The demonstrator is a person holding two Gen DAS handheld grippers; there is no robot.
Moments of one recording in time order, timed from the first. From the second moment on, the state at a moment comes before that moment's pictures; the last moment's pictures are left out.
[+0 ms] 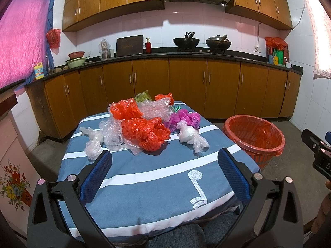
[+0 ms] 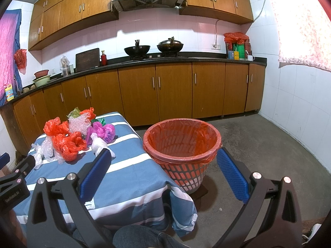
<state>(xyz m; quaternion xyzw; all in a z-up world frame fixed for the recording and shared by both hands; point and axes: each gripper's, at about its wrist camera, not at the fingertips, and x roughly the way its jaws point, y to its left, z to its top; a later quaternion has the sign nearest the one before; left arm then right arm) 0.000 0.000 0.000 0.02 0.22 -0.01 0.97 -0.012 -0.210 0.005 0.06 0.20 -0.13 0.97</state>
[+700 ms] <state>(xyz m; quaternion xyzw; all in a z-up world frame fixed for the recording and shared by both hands) 0.000 0.000 0.000 0.02 0.22 -0.01 0.97 -0.011 -0.209 0.004 0.06 0.20 -0.12 0.97</state>
